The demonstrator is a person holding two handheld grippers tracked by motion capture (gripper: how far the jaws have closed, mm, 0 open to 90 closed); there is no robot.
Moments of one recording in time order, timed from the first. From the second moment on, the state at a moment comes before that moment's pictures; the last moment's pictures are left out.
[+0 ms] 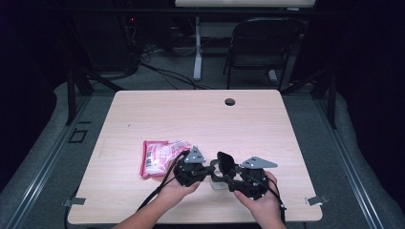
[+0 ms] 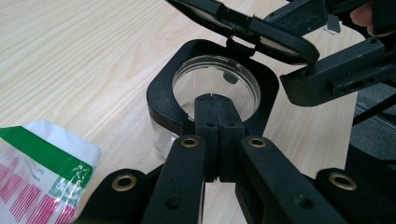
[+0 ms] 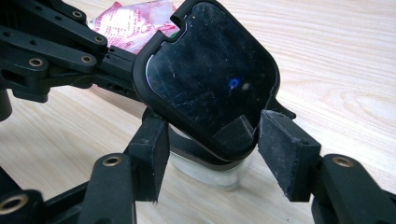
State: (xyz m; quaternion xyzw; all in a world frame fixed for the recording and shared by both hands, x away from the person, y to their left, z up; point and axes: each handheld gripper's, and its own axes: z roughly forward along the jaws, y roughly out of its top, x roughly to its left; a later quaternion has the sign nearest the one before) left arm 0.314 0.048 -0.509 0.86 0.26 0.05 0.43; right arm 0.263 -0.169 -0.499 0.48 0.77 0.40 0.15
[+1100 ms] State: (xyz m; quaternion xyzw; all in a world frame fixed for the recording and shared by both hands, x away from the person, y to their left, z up) left arm 0.312 0.047 -0.509 0.87 0.26 0.05 0.42; right arm 0.249 -0.206 -0.488 0.50 0.74 0.43 0.17
